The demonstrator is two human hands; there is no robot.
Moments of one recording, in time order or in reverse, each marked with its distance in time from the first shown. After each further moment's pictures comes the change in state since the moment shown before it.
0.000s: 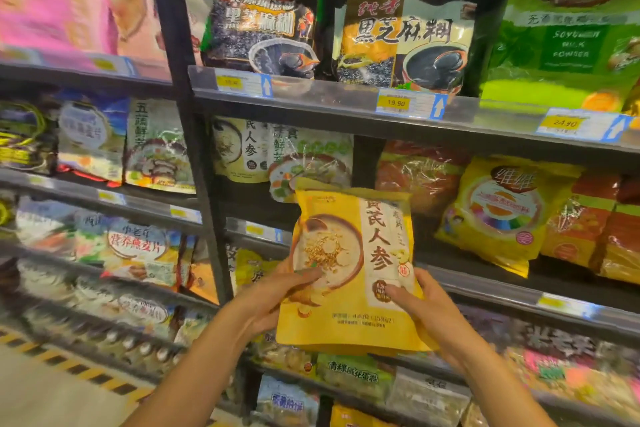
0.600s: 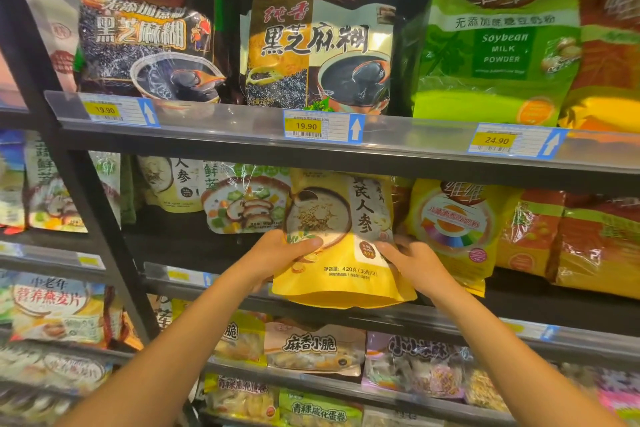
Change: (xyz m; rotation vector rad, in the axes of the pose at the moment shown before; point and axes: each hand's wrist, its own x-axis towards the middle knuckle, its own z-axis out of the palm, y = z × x) left_hand 0.129 0.076 0.101 0.646 0.091 0.113; right_hand 0.130 -0.054 -0.119 -0.584 0.191 -0.218
